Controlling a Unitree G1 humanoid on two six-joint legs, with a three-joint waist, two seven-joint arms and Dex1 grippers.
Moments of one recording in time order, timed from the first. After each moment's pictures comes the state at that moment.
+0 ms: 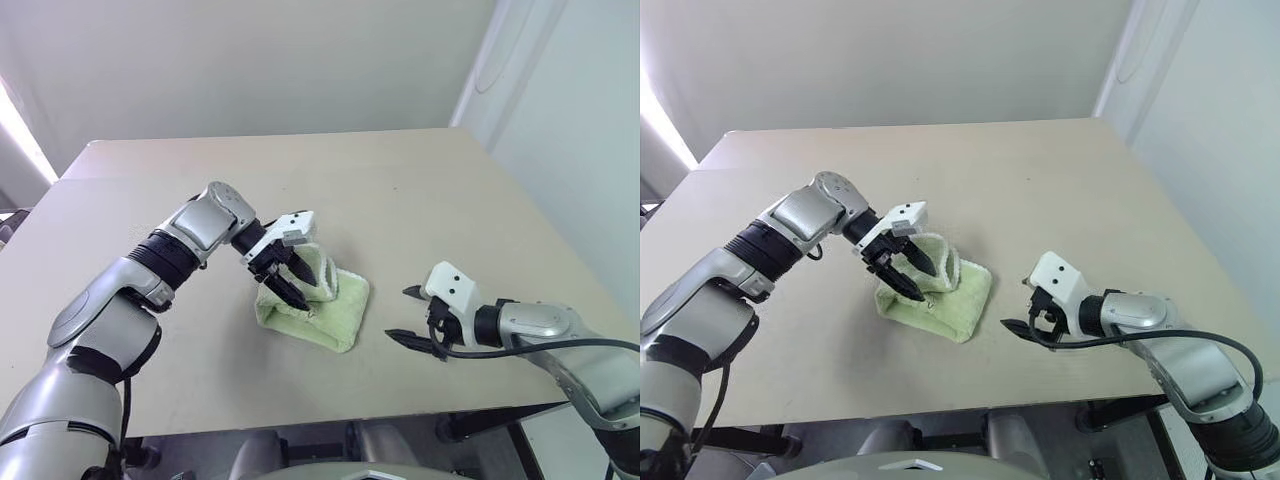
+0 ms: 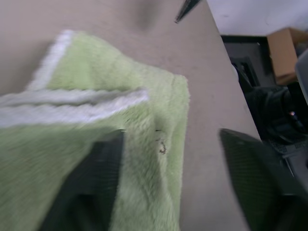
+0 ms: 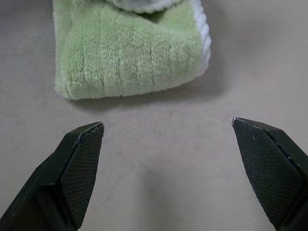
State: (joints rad) left arm -1.07 0.60 -0.81 0.50 -0.37 0.46 -1.61; right arm -0.08 -0.85 0.08 -0.59 0.41 0.83 0.72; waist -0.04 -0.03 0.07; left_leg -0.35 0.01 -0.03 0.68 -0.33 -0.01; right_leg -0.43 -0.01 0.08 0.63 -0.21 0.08
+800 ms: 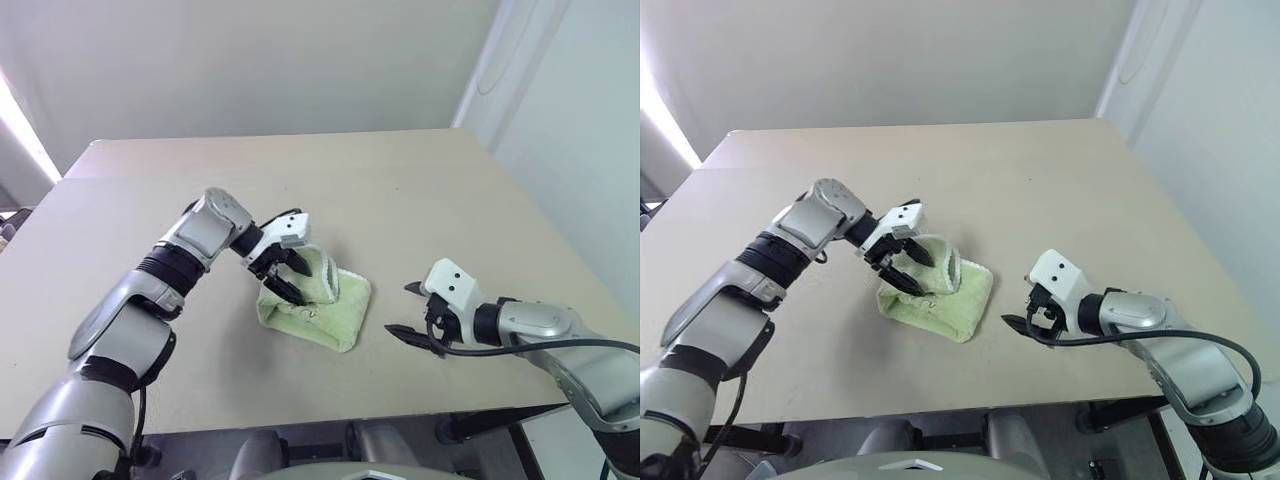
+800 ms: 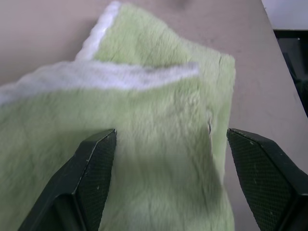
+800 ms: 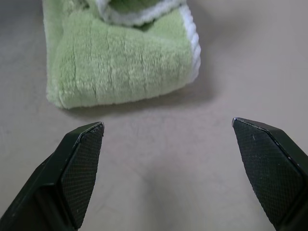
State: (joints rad) left arm -0.99 0.51 -0.60 0.58 -0.16 0.37 -1.57; right arm -0.09 -0.83 0.07 -0.60 0.41 0.87 0.69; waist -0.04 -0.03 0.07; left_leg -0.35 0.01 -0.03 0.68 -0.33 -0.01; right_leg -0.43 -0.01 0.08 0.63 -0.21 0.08
